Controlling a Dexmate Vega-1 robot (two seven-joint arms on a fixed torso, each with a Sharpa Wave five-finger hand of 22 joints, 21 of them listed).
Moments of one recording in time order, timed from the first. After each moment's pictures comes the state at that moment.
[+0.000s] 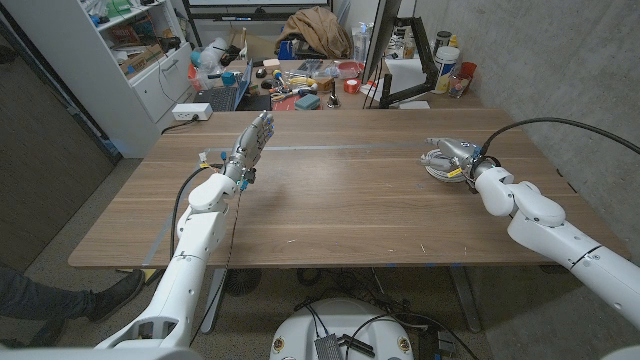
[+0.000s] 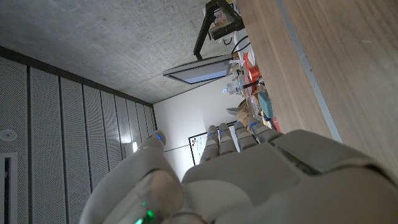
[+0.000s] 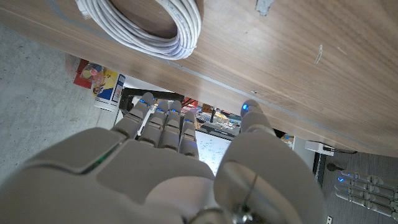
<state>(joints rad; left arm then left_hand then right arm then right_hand) 0.92 0.17 -0.07 -1.43 -0.22 -0.11 -0.32 0.30 0.04 0.36 0.09 0.24 0.06 0.07 0.20 0.18 0.03 0.00 0.20 0.19 -0.02 0.03 0.19 0.18 -0.04 -0.04 0.19 0.17 -1.00 -0.84 -0.34 -1.78 -0.66 -0.22 0.02 0.46 -0.03 0.35 -0.15 0.22 0.23 0.00 0.19 0.19 0.27 0.05 0.21 0.19 0.21 0.02 0.18 0.18 0.17 0.04 0.25 0.18</state>
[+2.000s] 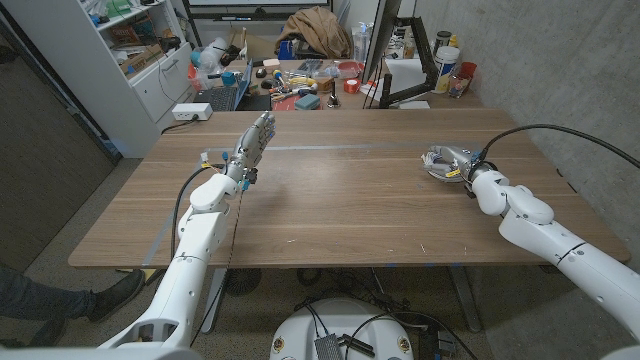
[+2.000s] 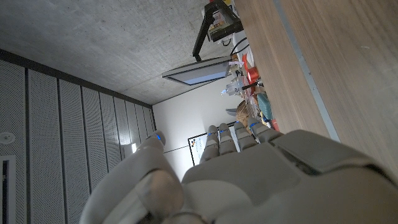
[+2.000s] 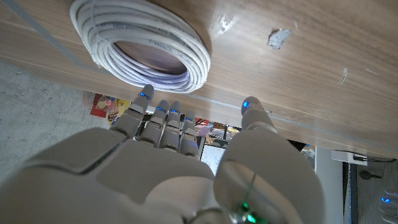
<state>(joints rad) 0.93 0.17 -0.06 -1.45 -0.21 -0.10 -0.31 0.30 0.04 0.36 0.09 0.24 0.06 0.07 0.20 0.18 0.03 0.00 0.20 0.19 -0.02 0.03 0.19 0.18 -0.04 -0.04 0.19 0.17 -0.94 -0.80 -0.39 -1.67 -0.60 -0.27 0.04 0.50 -0.05 0.35 -0.15 0.23 0.23 0.01 0.19 0.19 0.27 0.05 0.21 0.19 0.22 0.01 0.18 0.18 0.27 0.07 0.26 0.18</state>
